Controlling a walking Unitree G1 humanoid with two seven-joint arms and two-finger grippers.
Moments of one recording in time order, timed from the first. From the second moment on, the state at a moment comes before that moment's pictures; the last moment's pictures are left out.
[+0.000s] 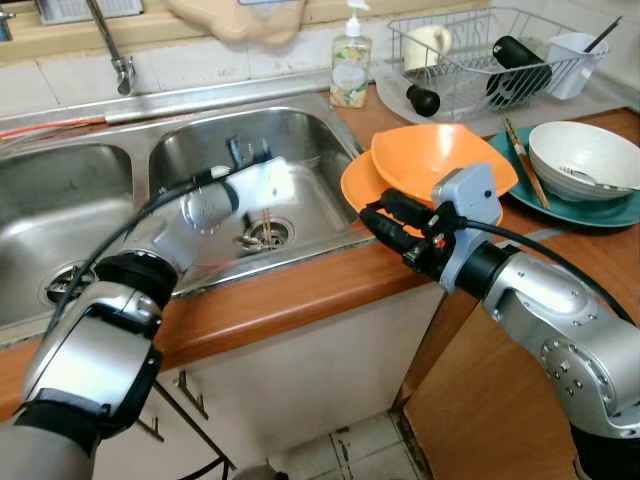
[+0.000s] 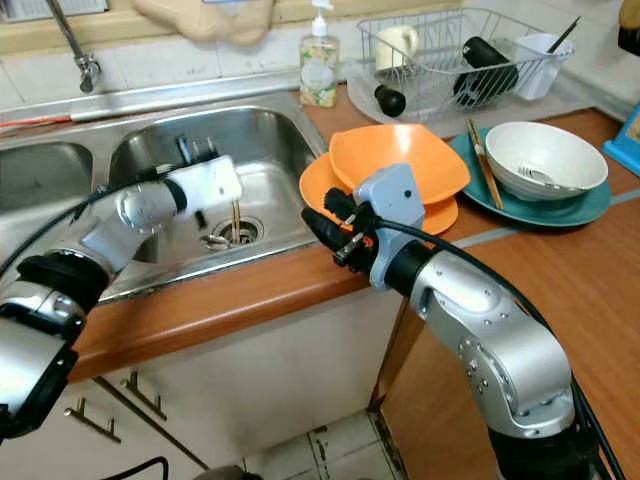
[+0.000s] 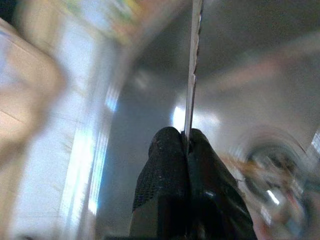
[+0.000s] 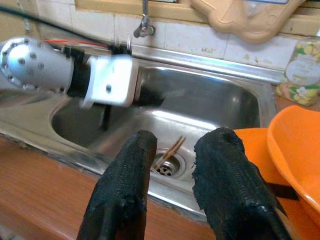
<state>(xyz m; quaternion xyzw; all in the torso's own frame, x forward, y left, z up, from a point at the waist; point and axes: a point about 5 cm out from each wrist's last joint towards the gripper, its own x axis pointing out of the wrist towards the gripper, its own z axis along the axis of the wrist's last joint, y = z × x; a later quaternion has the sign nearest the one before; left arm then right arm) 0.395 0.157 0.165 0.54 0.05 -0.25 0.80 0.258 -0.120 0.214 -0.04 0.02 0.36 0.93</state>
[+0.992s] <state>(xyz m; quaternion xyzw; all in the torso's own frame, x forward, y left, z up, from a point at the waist) 0.391 0.167 0.146 0.44 0.08 -0.24 0.86 0.276 -0.144 0.219 -0.02 0.01 0.23 0.97</state>
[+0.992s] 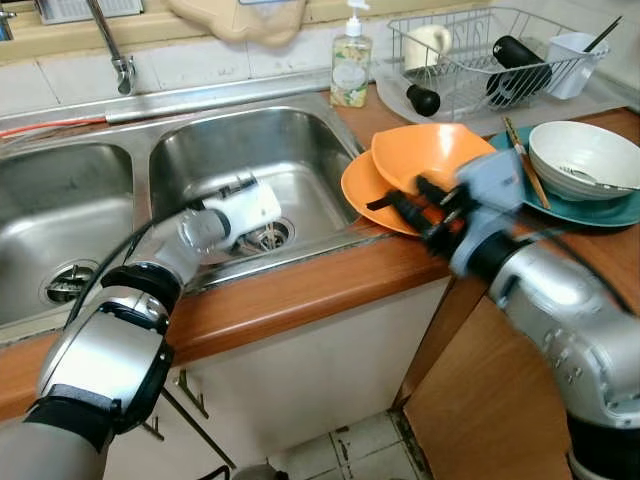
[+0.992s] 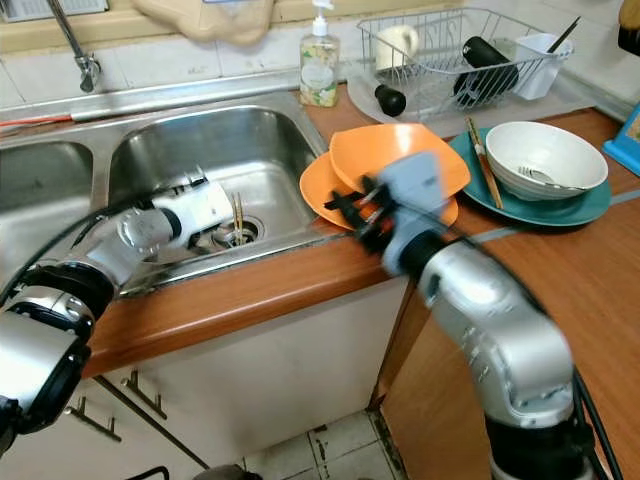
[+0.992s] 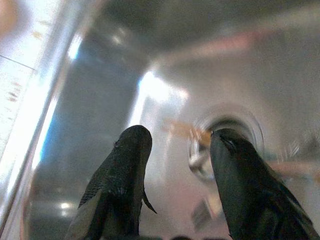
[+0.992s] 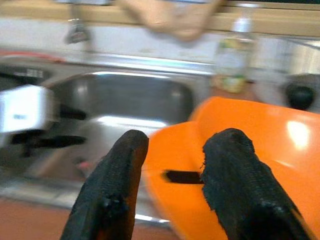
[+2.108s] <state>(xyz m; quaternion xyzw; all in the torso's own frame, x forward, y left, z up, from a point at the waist) 0.301 0.144 0.155 0.15 -0.05 -0.38 0.91 0.323 -0.222 0.200 0.23 0.16 -0.04 0.96</state>
